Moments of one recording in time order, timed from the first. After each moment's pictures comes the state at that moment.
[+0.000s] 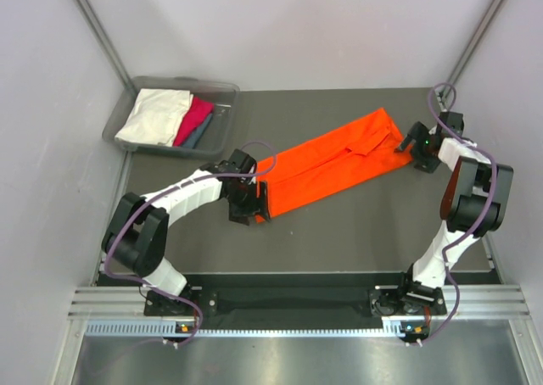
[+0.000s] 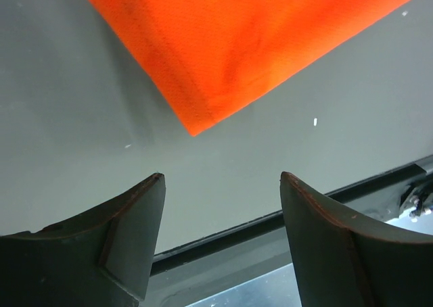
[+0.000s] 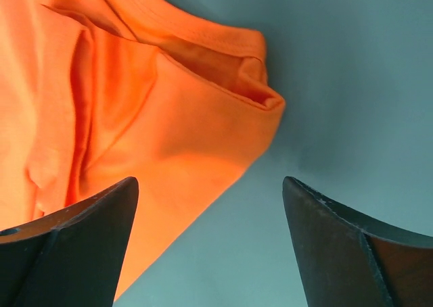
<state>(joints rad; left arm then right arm) -0.54 1.59 1.00 -0.65 0.26 -0.59 -0.28 1.87 1.25 -0.32 -0.22 0.41</state>
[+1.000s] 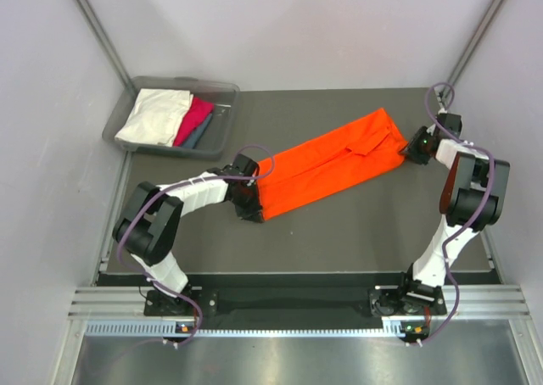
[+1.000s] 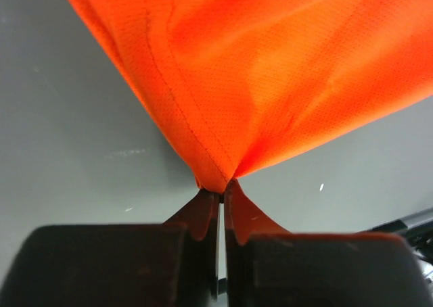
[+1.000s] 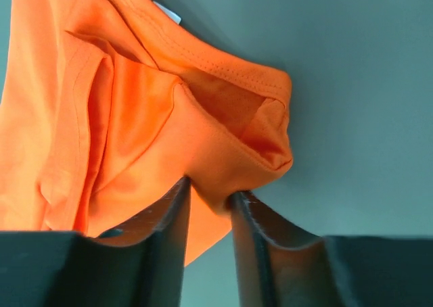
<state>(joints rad) -0.53 1.69 0.95 -0.47 0.20 -0.73 -0.28 1.93 1.25 -0.20 -0.28 0.41</state>
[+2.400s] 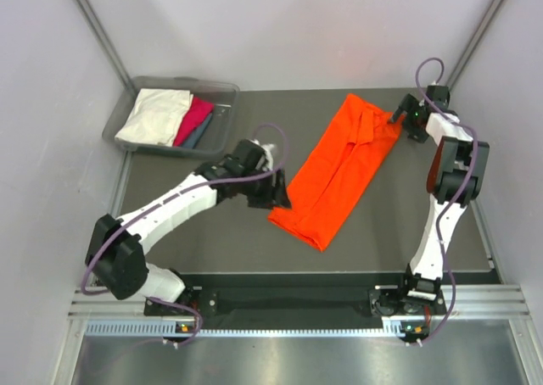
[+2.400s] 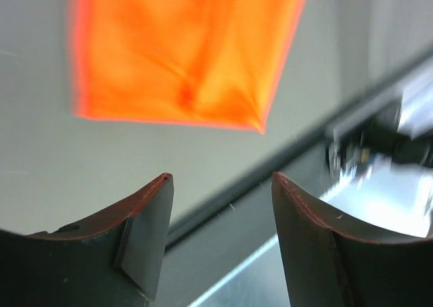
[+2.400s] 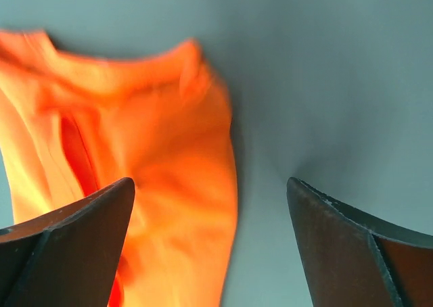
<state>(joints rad) -0.76 1.45 1.12 -0.59 0.30 -0.62 -0.20 2.29 1.81 -0.33 -0.17 0.44</state>
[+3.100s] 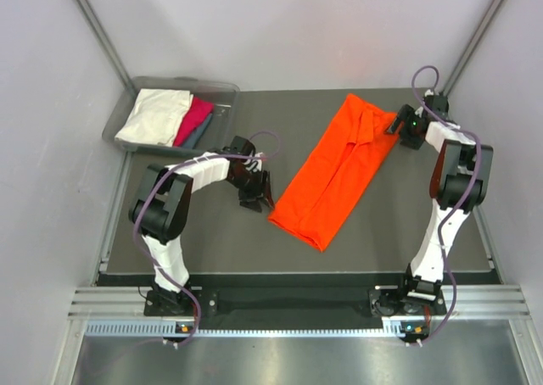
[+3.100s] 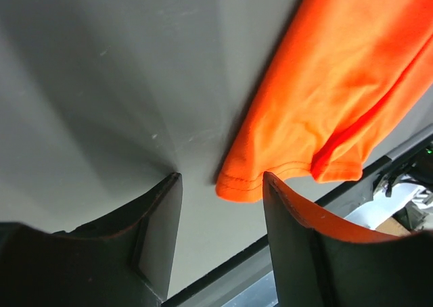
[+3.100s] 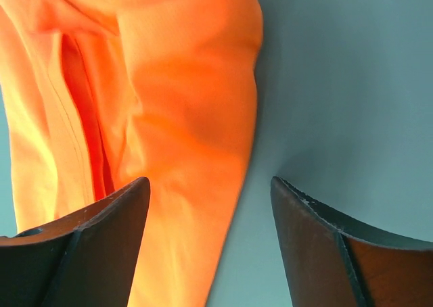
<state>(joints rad) -0.42 1.88 1.18 -0.58 0.49 -0.42 -0.20 2.15 1.57 -0.26 -0.27 0.39</state>
